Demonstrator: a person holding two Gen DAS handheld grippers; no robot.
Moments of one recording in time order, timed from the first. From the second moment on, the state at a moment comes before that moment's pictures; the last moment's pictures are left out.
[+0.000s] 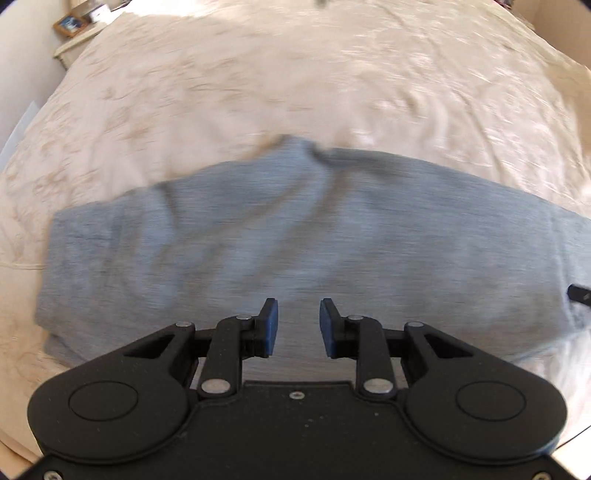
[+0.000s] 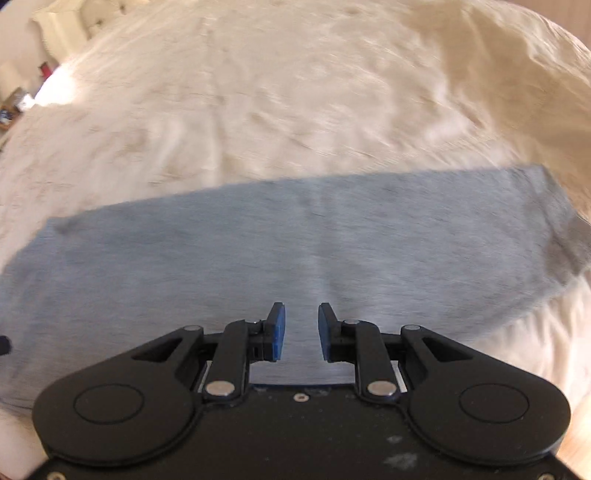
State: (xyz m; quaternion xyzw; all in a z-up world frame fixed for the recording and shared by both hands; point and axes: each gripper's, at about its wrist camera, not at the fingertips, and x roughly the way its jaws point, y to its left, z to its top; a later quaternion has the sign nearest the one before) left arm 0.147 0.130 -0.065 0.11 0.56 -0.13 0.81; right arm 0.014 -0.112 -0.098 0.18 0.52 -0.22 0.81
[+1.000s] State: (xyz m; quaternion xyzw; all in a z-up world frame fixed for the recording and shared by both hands) left arm 0.065 -0.092 -0.075 0.18 0.57 -0.17 0.79; right arm -0.066 -0.443 -0.118 0.27 0.52 -0.16 0.79
